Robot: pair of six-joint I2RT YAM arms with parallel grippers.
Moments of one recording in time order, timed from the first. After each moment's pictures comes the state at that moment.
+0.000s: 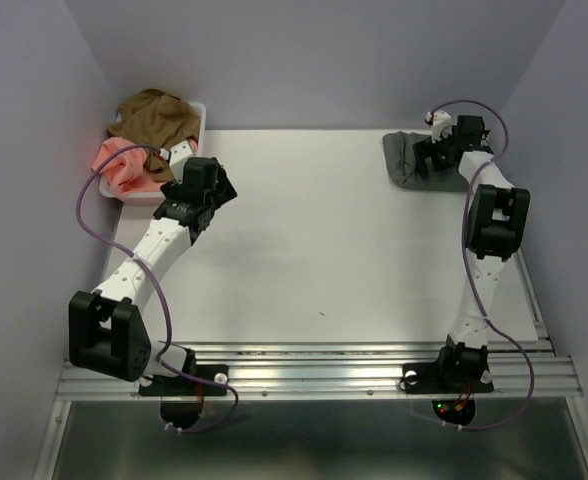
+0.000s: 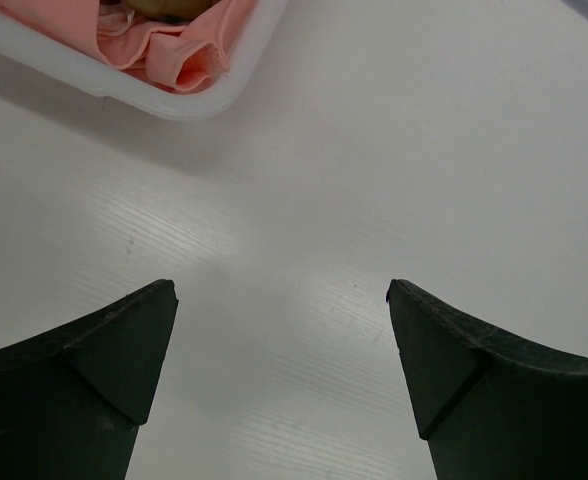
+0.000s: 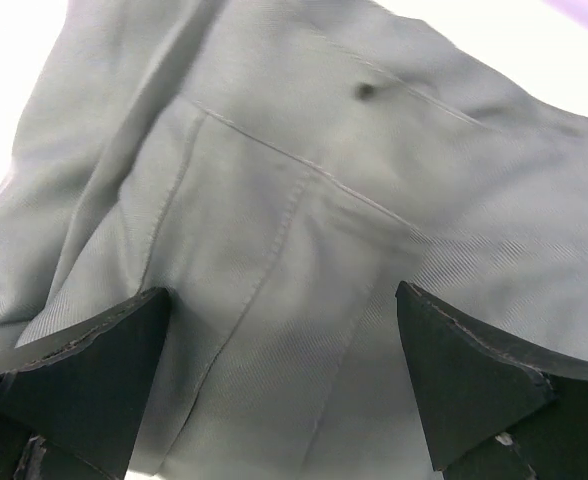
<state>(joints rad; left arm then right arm) -0.28 1.36 1.07 -0.35 -0.44 -0.61 -0.16 2.39 1.99 -0.33 -0.33 -0.50</state>
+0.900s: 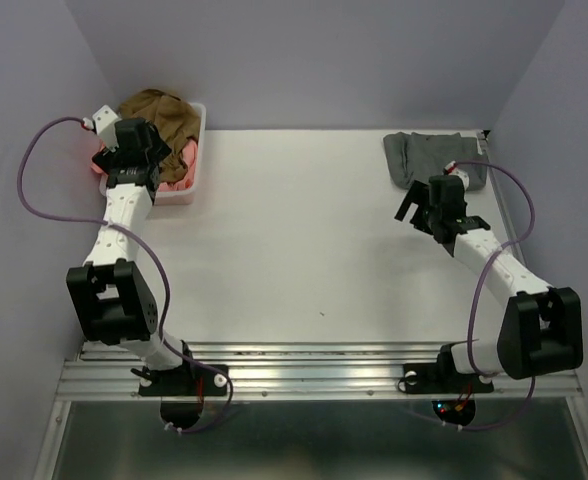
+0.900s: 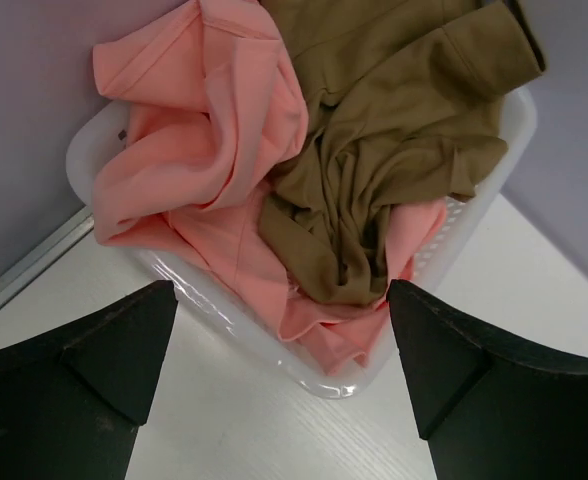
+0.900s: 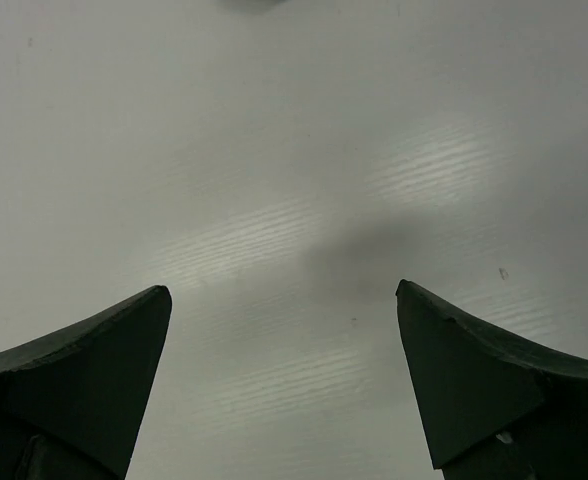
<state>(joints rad) 0.08 1.52 1.33 -0.26 -0.41 -0.54 0.16 1.34 0.91 -0.23 0.21 0.50</state>
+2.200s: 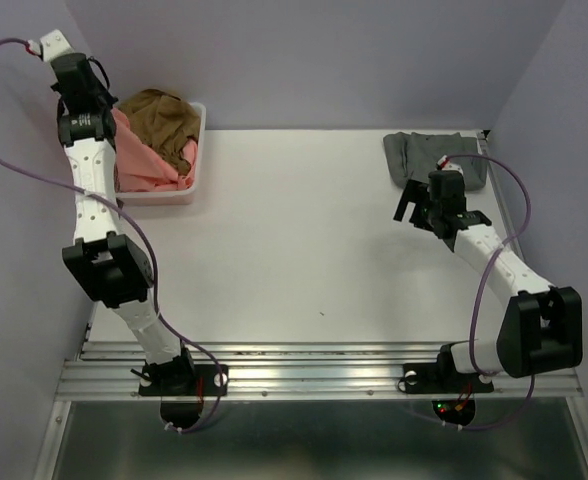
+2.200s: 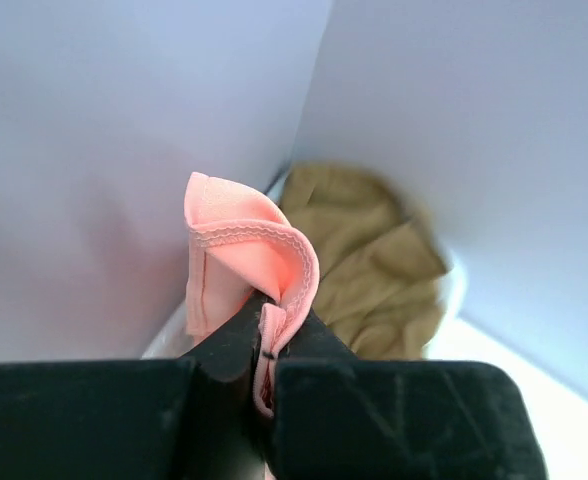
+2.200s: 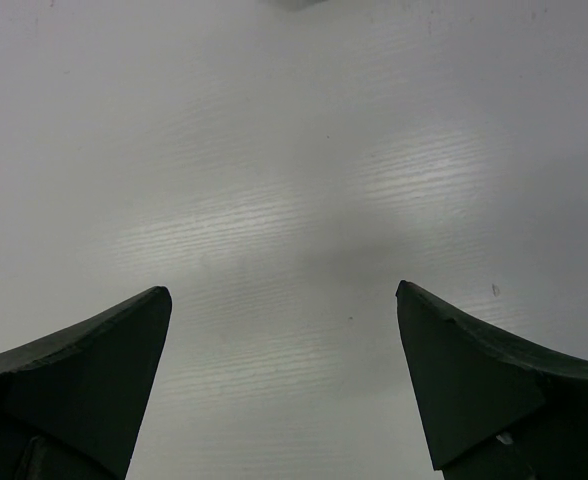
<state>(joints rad) 0.25 1.88 2.02 -0.45 -0.24 -0.28 0.15 1.36 0.95 -0.31 0.17 0.39</state>
